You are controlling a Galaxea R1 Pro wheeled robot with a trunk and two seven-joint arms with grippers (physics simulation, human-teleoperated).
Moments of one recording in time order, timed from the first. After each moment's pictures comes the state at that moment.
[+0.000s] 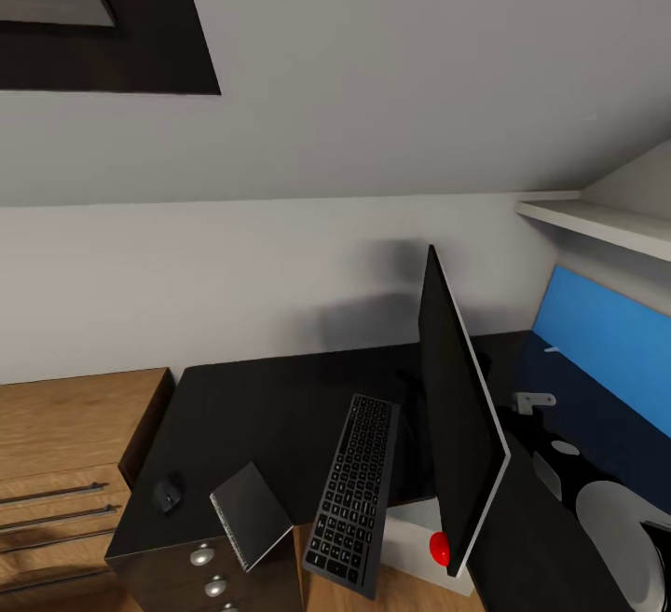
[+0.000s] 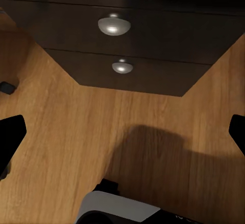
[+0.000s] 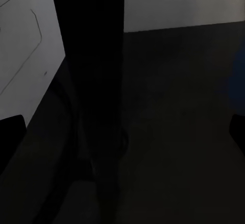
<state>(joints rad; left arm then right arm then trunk) -0.05 -0.10 -0.18 -0.60 0.27 -0.13 0.41 -0.86 -0.26 -0.30 -0.15 0.16 -0.28 0.23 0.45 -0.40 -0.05</state>
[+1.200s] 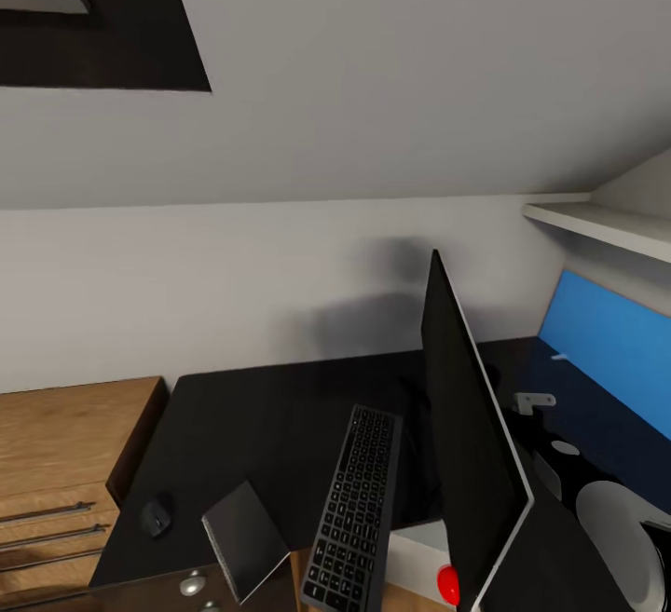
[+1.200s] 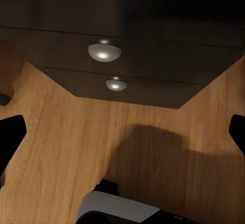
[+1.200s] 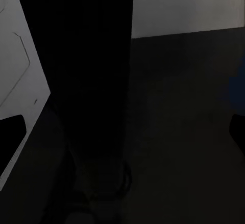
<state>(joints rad) -0.05 -0.10 -0.18 -0.60 0.27 -0.14 0.40 -0.86 -0.26 -0.30 -0.15 0.16 -0.27 0.23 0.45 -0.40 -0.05</state>
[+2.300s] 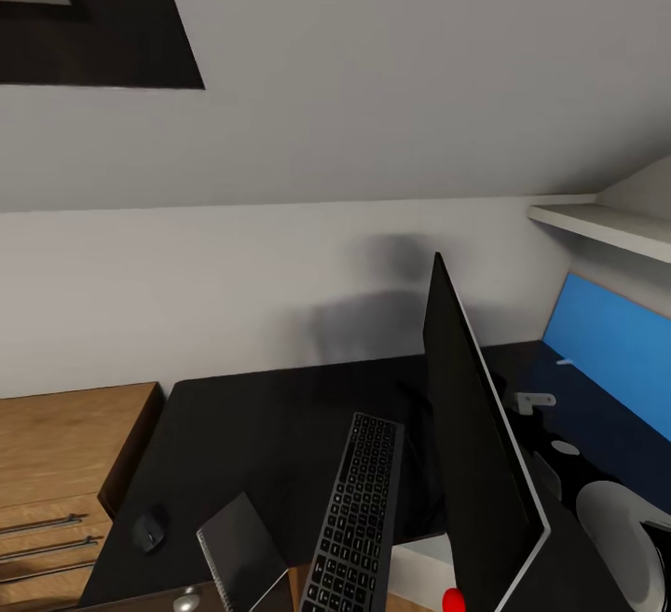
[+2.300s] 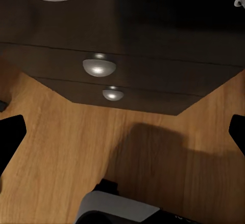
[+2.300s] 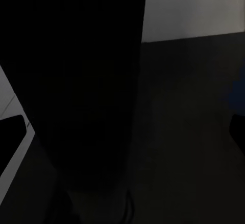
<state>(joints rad) -0.05 -0.10 -0.18 -0.60 0.27 -0.13 0.40 -0.86 -0.26 -0.30 -0.15 0.16 -0.28 0.23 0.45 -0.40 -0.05</state>
